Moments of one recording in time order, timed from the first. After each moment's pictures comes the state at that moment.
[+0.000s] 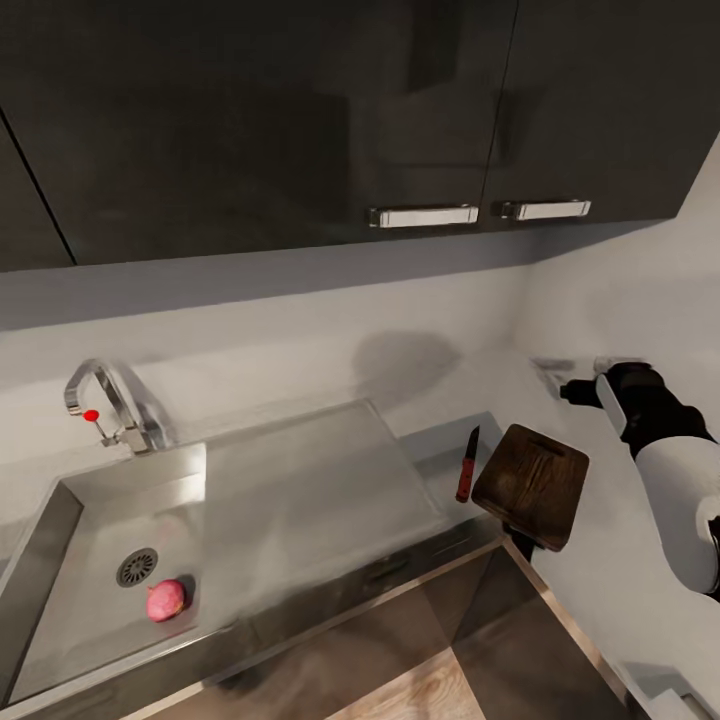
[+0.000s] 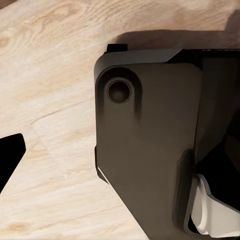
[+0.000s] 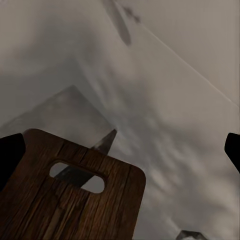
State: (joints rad) left arm -0.29 -0.05 -0.10 0.08 0.10 -0.01 0.11; right arm -1.23 -0.32 -0.08 -0.55 0.03 0.71 -0.08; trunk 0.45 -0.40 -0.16
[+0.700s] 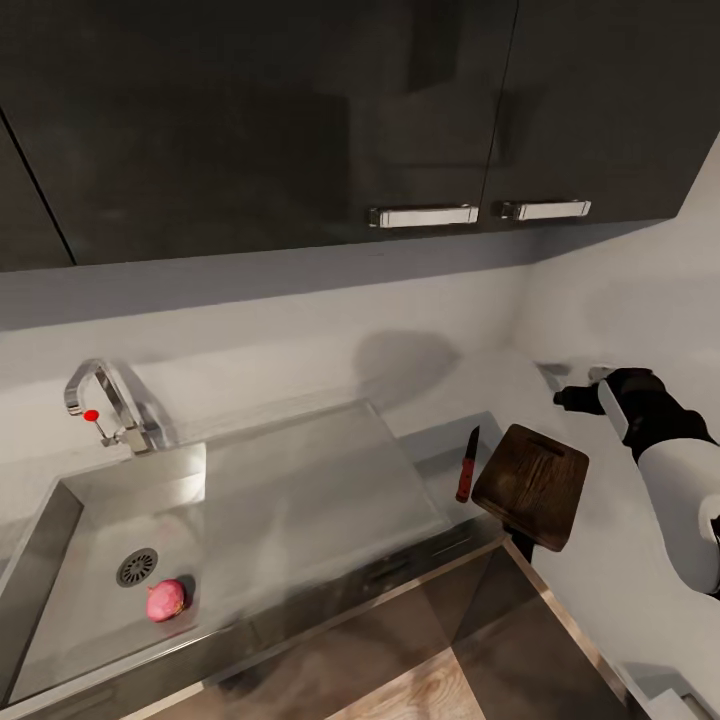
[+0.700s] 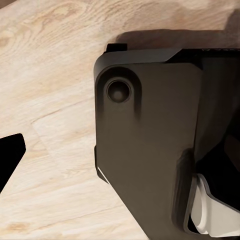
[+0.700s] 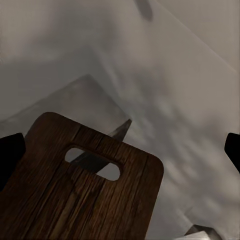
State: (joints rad) left arm -0.29 -0.05 -0.10 0.08 0.10 -0.01 0.11; right arm -1.23 -0.33 -0.08 -0.51 0.03 0.71 0.01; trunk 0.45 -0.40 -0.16
